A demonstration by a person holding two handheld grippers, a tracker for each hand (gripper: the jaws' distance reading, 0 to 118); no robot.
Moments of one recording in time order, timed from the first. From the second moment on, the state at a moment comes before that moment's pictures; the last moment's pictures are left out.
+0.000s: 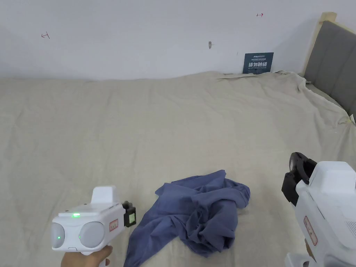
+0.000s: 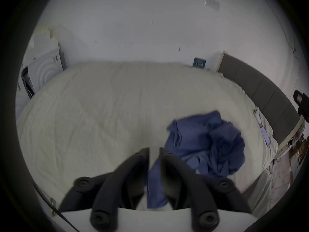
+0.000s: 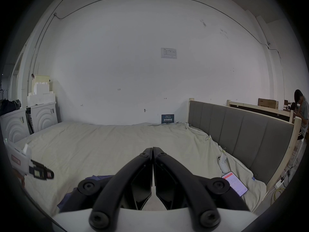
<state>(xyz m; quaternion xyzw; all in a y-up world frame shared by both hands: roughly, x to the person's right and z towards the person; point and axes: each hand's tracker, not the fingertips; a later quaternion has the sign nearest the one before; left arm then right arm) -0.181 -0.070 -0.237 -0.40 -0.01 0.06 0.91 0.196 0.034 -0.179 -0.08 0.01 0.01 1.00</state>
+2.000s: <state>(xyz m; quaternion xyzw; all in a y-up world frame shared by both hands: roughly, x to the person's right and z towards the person) -0.180 -0.081 -0.234 -0.42 -0.07 0.08 0.90 0.183 -0.118 -0.386 -0.46 0.09 -0.08 0.88</state>
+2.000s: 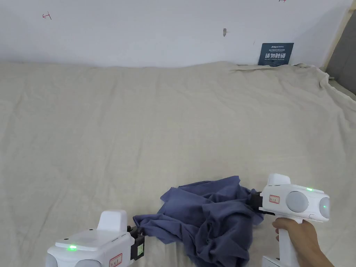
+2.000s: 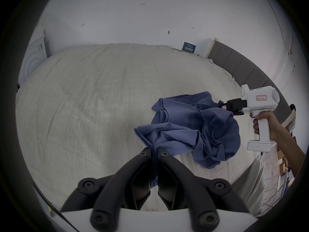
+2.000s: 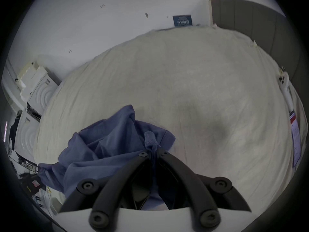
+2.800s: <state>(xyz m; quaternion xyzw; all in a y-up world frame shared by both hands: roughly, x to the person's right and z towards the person) -0.280 0.065 -0.310 -0.27 0.01 0.08 0.96 0.241 0.111 -0.367 -0.22 0.10 -0.03 0.97</state>
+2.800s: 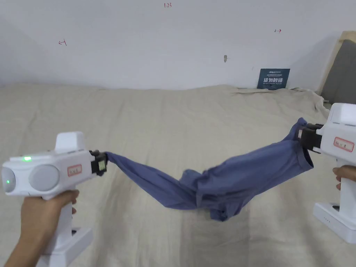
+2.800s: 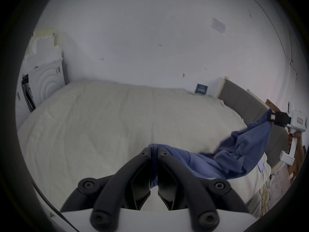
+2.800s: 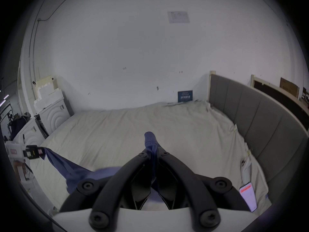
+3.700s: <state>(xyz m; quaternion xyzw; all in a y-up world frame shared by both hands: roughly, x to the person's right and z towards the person) -0.343 0.200 -0.460 -0.19 0.11 0.02 0.98 0.223 0.194 -0.507 -0.13 0.05 -0.04 0.99</state>
